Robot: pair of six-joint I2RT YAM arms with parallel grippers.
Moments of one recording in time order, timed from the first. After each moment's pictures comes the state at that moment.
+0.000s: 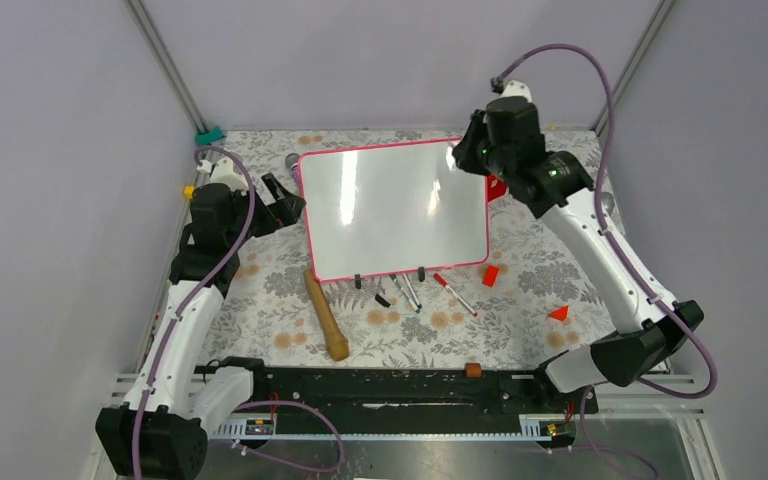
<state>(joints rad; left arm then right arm) -0.07 0.94 0.89 -0.32 0.19 -0.48 0.46 1.46 1.69 -0.69 0.14 0.53</state>
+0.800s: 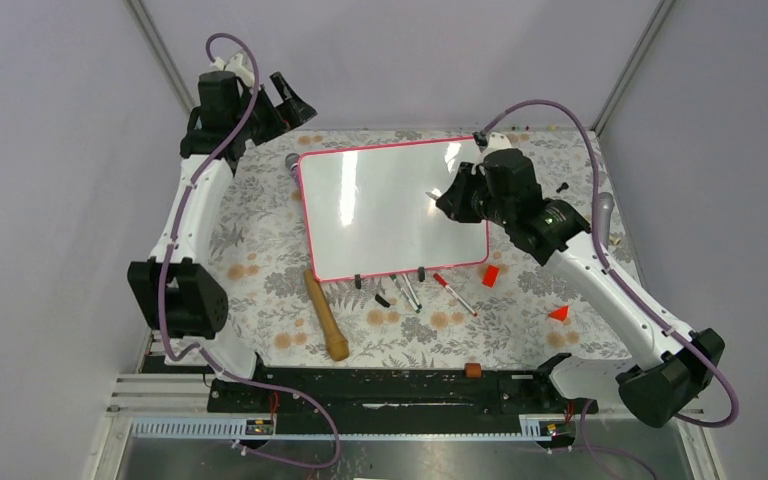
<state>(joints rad) -0.03 1.61 1.66 -0.44 0.36 -0.52 0.58 1.24 1.28 -0.54 0.03 0.55</state>
